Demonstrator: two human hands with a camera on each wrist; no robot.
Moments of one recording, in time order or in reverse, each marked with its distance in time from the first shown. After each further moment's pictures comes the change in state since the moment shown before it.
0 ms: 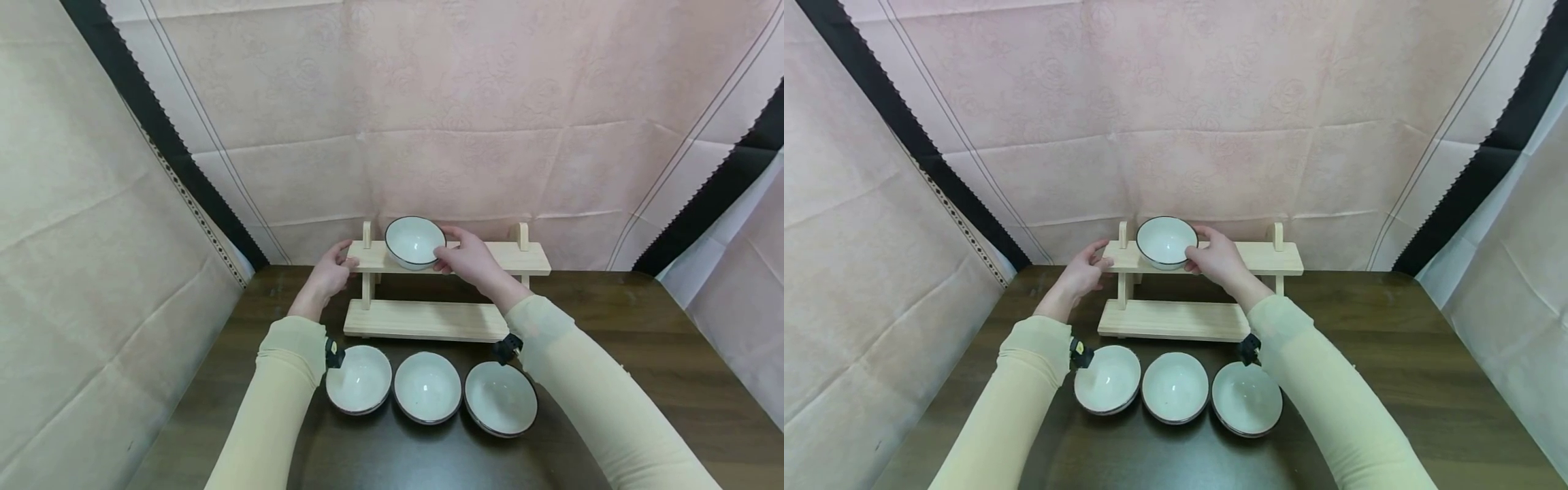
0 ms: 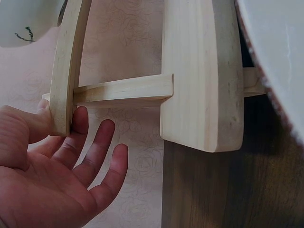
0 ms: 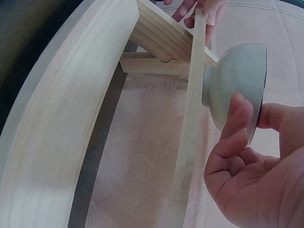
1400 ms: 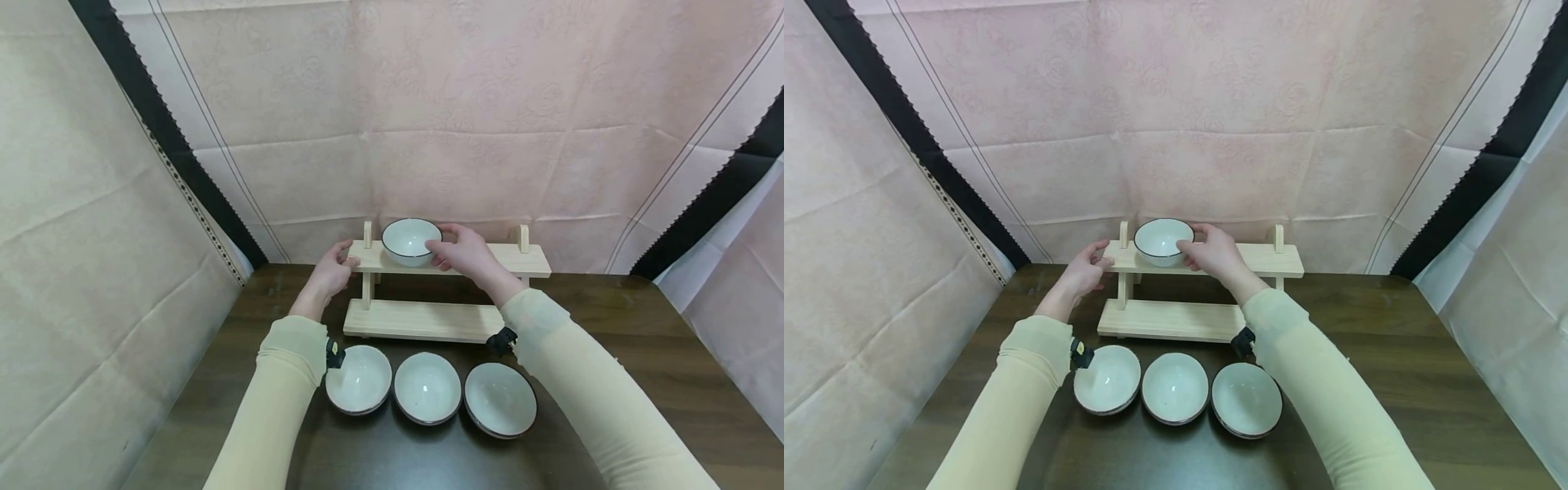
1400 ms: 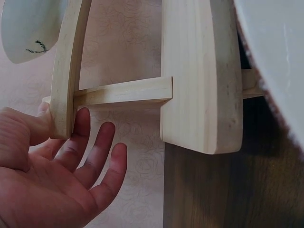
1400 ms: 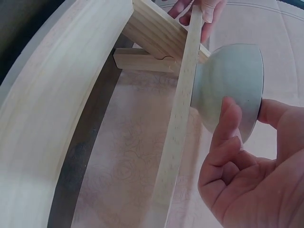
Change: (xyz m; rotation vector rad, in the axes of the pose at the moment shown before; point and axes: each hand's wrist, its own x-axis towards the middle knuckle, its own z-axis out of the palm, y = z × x) left_hand 0.000 0.000 0.001 0.016 0.015 0.008; right_hand 0.006 -0.012 0.002 -0.058 -0.011 0.020
